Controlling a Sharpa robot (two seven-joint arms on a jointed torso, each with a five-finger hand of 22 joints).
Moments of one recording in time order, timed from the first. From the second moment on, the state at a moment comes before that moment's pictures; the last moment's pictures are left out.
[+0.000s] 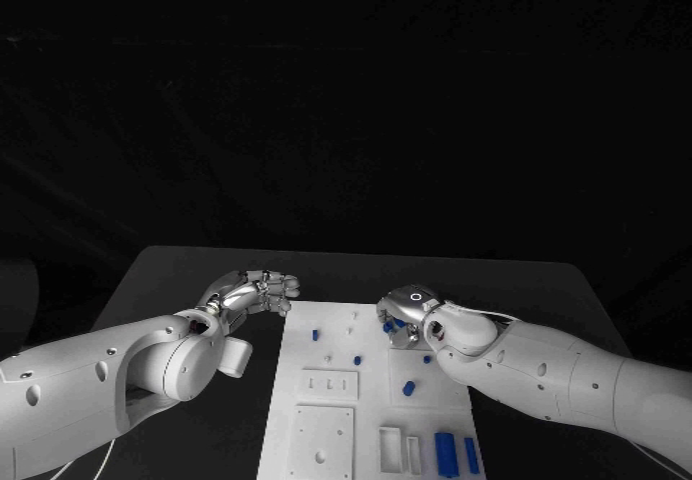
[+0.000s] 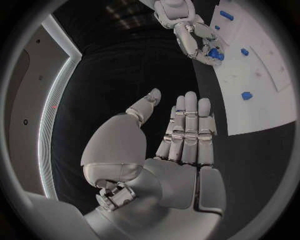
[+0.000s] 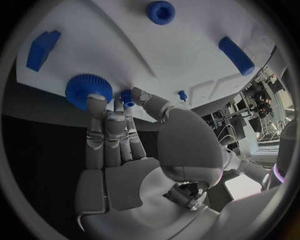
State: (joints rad) left arm 1.29 -0.84 -0.14 1.49 -0.06 -0.34 0.28; left_hand 1.09 -0.11 0.45 -0.28 0.05 0.81 0.17 0.35 0.46 1.19 0.11 0.14 0.20 1.06 0.03 0.60 0.66 0.05 0.88 -0.07 0.55 1.31; right arm 1.16 -0.52 -0.10 1.06 -1.84 -0.37 -0.11; right_hand 1.17 -0.23 0.79 -0.25 0.06 0.94 0.15 0.34 0.45 1.18 0.10 0.07 0.13 1.32 -0.01 1.21 0.71 0.20 1.39 -0.02 0.60 1.31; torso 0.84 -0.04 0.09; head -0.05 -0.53
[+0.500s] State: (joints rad) left arm 1.29 -0.84 -0.14 1.49 -0.06 -0.34 0.28; left_hand 1.08 -0.11 0.45 -0.28 0.05 0.81 0.18 0.35 0.46 1.19 0.11 0.13 0.20 1.06 0.03 0.60 0.66 0.05 0.88 -0.07 0.55 1.31; right arm 1.16 -0.52 -0.10 1.07 -1.86 -0.38 -0.12; right_hand 1.16 -0.22 0.82 -0.23 0.05 1.01 0.12 0.37 0.46 1.27 0.06 0.11 0.16 1.32 -0.04 1.23 0.69 0.20 1.40 -0.02 0.63 1.31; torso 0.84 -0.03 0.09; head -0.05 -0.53
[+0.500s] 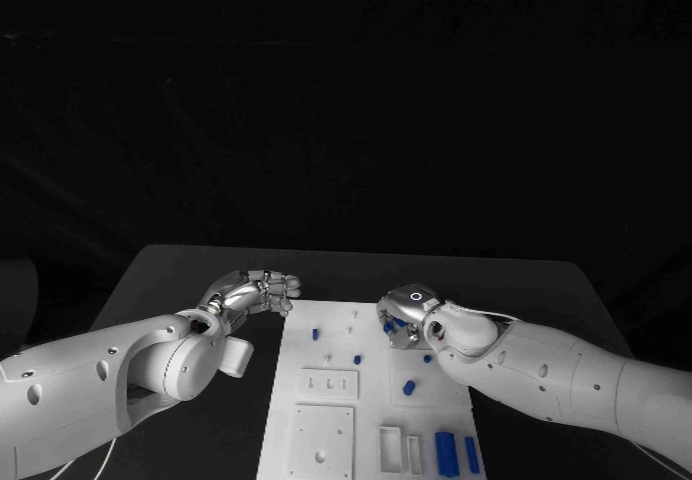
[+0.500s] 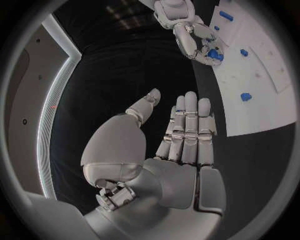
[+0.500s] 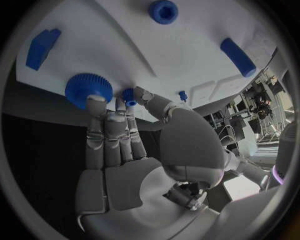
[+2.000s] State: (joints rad) left arm 1.29 -0.82 -0.14 1.49 -0.06 -0.34 0.27; left_hand 1.08 -0.11 0.45 -0.28 0.05 0.81 0.18 0.35 0.46 1.19 0.11 0.13 0.21 1.06 0.03 0.60 0.66 0.05 0.87 -0.07 0.55 1.31; right arm 1.17 -0.41 -0.10 1.07 -1.94 -0.52 -0.27; right_hand 1.16 -0.20 0.85 -0.25 0.05 1.04 0.10 0.39 0.48 1.29 0.04 0.11 0.18 1.32 -0.05 1.26 0.68 0.20 1.40 -0.02 0.67 1.31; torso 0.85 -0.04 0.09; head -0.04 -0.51
